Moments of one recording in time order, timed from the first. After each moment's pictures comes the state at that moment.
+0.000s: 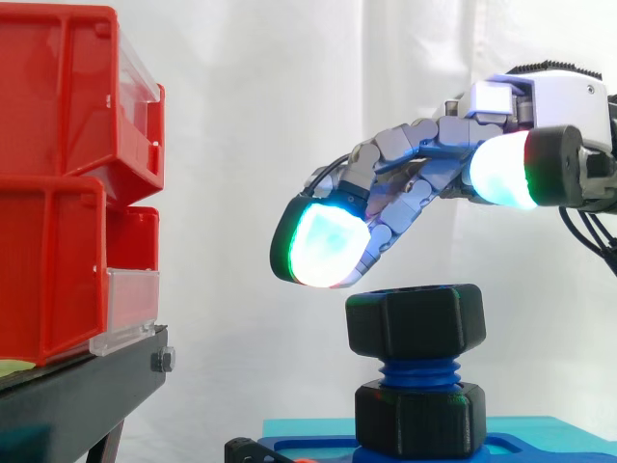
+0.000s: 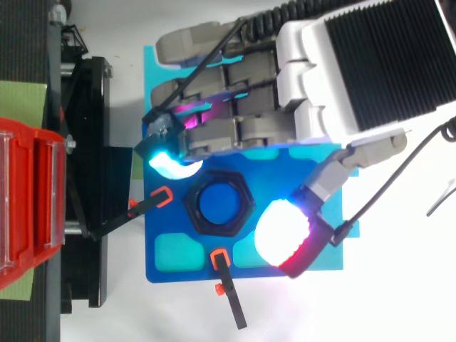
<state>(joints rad) -0.01 -2.24 -1.14 -2.80 -2.01 -1.41</state>
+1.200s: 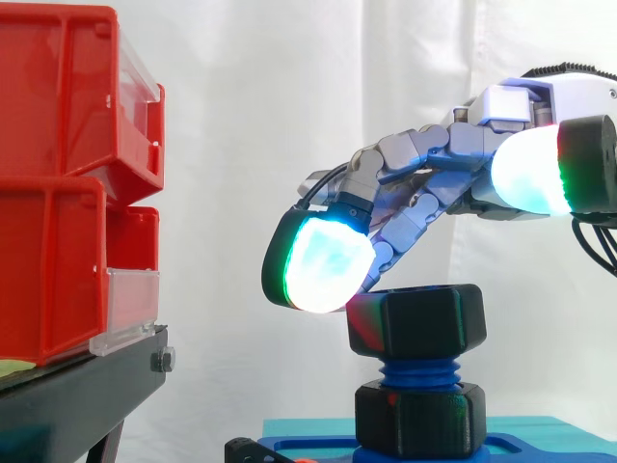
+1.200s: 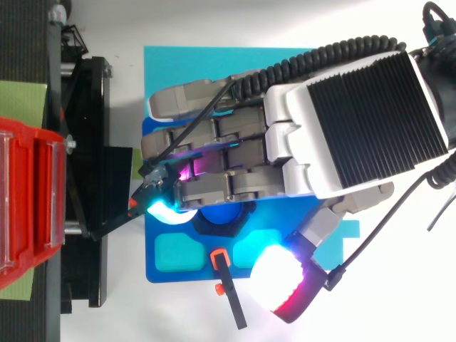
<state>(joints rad) 0.03 -2.24 -1.17 -2.78 -1.98 -1.39</state>
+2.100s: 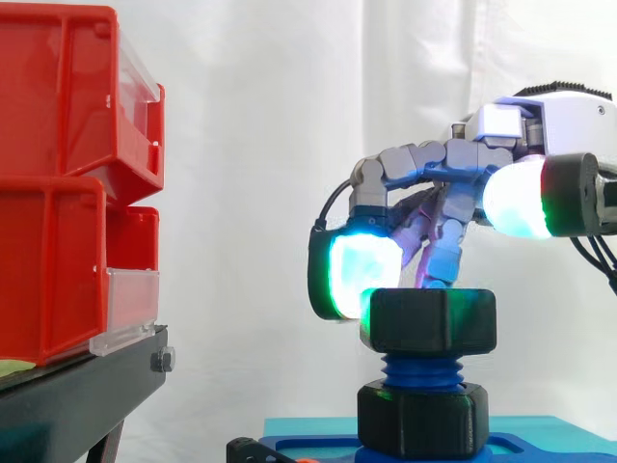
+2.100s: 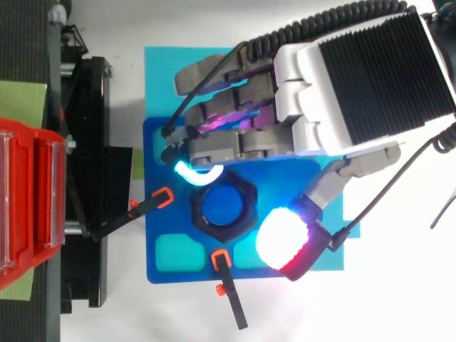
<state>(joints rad) -0.02 -2.24 -1.18 -2.77 -2.01 -1.40</state>
